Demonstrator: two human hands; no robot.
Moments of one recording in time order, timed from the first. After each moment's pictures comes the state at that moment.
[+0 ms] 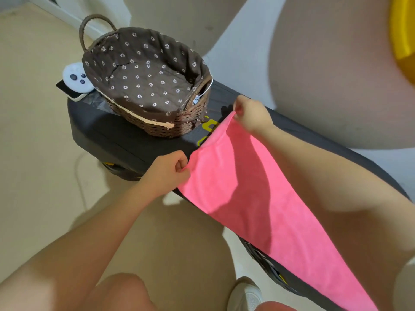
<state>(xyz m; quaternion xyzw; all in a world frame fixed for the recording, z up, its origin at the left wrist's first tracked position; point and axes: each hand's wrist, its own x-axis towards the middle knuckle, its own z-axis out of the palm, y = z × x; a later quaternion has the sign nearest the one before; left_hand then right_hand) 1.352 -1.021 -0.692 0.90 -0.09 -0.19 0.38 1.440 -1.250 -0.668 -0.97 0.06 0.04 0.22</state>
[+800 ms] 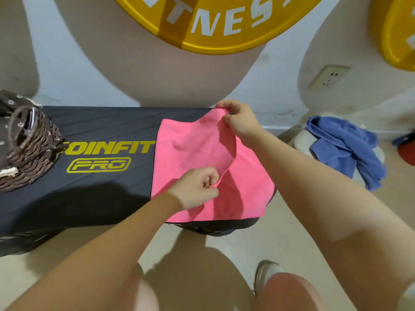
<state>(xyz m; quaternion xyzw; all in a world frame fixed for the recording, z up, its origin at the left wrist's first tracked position) 1.211 -1.250 -0.639 0.71 -0.43 -0.41 0.39 1.204 -1.442 -0.617 -0.74 0.36 -0.16 0.54</state>
